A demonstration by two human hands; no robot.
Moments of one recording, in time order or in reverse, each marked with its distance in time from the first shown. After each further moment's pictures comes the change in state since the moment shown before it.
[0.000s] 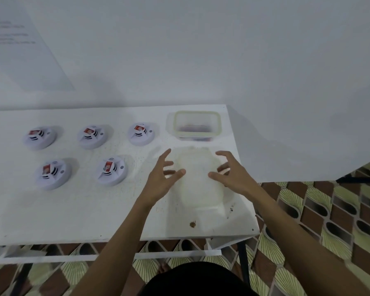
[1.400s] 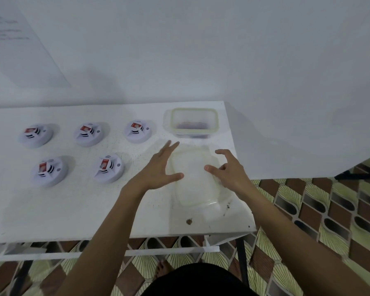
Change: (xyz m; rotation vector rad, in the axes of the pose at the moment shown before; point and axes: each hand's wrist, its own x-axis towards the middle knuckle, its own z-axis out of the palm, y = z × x) left_hand 0.024 0.010 -0.016 0.590 -0.254 0.205; right_hand -0.006 -0.008 0.006 0.127 0.120 0.048
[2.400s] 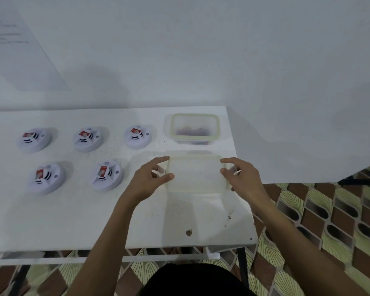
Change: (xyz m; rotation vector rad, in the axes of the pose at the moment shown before) left_hand -0.014 -0.004 -0.009 -0.301 0.207 -0.205; right_hand -0.002 -0.002 -0.023 -0.136 0.140 -0.112
